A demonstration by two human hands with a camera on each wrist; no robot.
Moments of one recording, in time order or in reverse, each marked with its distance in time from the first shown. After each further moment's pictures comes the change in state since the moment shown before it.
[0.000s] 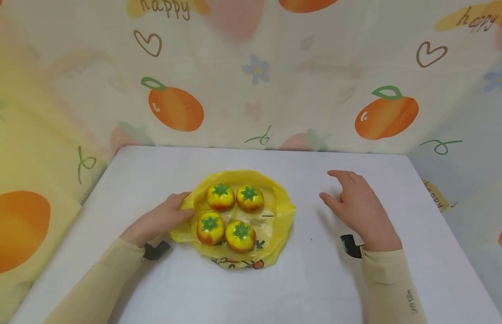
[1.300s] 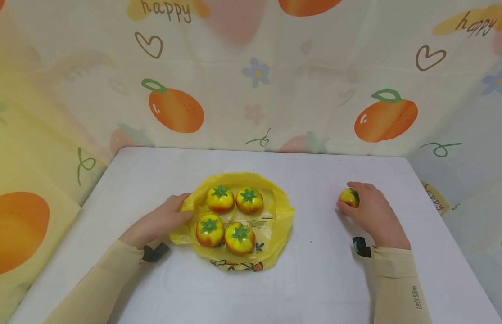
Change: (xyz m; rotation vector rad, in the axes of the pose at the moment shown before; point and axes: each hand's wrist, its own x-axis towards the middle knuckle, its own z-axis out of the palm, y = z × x) left_hand 0.000 -0.001 0.003 0.007 0.011 0.028; right_hand 0.003 0.065 0.013 -0.009 -0.197 0.281
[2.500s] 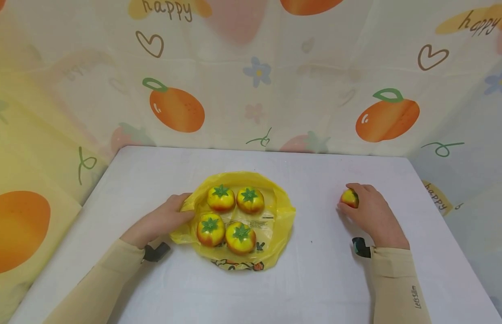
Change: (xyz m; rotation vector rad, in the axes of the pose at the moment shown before) left_hand -0.001 0.002 0.000 -0.008 0.004 -0.015; right_hand 0.002 0.000 0.005 -0.001 -0.021 0.014
